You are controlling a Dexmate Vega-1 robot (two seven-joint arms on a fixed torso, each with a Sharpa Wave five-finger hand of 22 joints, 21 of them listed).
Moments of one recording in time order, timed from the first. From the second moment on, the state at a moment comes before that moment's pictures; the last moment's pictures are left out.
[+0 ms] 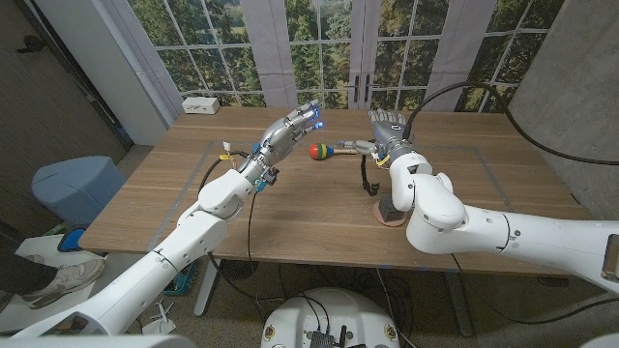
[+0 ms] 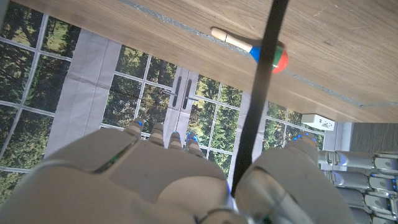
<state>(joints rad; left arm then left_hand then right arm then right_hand) 0.96 0.62 0.44 -1.74 -0.62 -0.35 -0.18 0.54 0.15 0.32 -0.11 0.19 0.19 -0.08 0.17 0.17 0.16 -0.03 0.18 0.26 0.12 -0.04 0.17 0.17 0.14 0.00 0.38 0.20 -0.34 -0.87 -1.34 -2.38 -0.65 -1.36 0.08 0.38 -0.09 -0.06 -0.09 0.35 -0.12 0.01 0.18 0.18 -0.17 0.04 0.18 0.20 -0.17 0.12 0.20 0.21 -0.18 0.20 0.19 0.17</state>
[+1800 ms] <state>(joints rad) 0.96 0.61 0.42 -1.70 -0.59 -0.38 -0.14 0.51 0.15 0.34 -0.13 0.19 0.19 -0.09 0.17 0.17 0.14 -0.06 0.18 0.22 0.11 -0.04 0.17 0.17 0.14 -0.01 0.38 0.20 -0.79 -0.81 -0.56 -2.15 -0.01 -0.45 0.00 0.36 0.20 0.19 0.07 0.26 0.23 -0.03 0.22 0.18 0.11 -0.03 0.24 0.19 -0.05 -0.03 0.29 0.22 0.16 -0.03 0.23 0.17</state>
